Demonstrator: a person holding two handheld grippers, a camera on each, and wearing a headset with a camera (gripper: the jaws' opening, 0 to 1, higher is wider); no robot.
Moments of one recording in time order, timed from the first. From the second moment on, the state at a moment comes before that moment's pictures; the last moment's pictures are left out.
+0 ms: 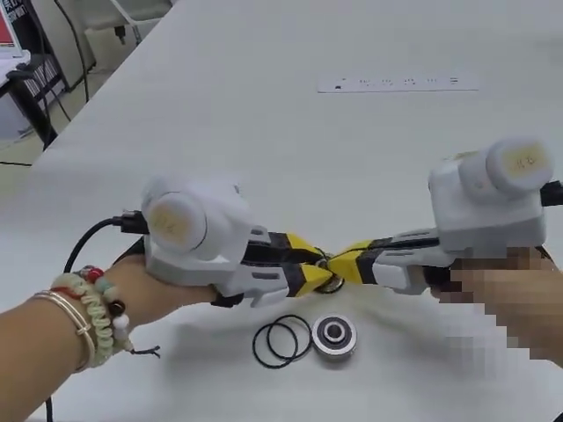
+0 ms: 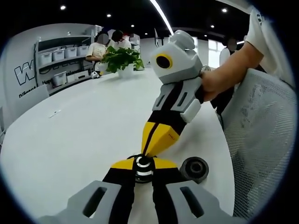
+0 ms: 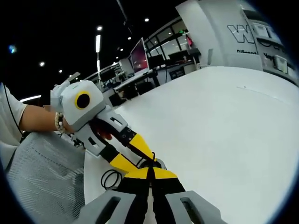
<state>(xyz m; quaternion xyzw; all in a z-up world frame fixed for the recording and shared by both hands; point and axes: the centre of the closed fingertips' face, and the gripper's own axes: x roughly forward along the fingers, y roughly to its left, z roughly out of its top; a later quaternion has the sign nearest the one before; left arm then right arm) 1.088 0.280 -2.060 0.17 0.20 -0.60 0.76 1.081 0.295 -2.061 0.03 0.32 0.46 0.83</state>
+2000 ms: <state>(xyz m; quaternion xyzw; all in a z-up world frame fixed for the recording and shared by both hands) 1.062 0.347 -2.024 0.19 0.23 -0.58 0.76 1.029 0.343 -2.058 -0.02 0.31 0.57 0.76</state>
